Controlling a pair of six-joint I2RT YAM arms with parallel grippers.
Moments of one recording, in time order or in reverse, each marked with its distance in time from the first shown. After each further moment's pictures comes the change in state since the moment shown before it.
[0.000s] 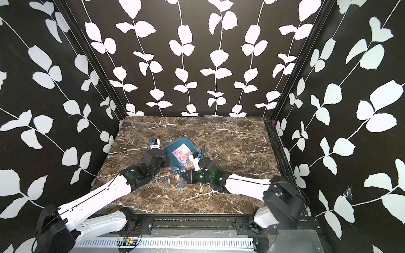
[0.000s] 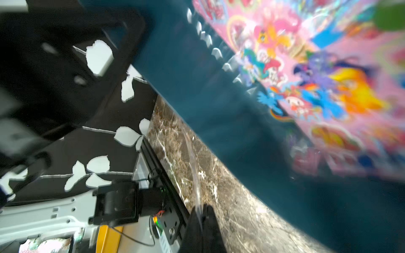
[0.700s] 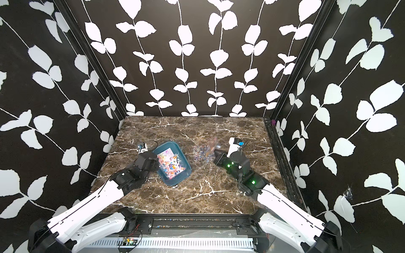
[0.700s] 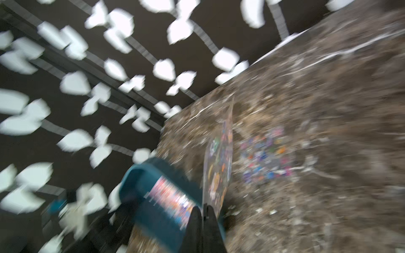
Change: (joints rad) left arm 0.066 -0.154 -0.049 -0.179 -0.106 -0.001; right arm -0.280 -0.453 -0.002 -0.299 0.476 0.016
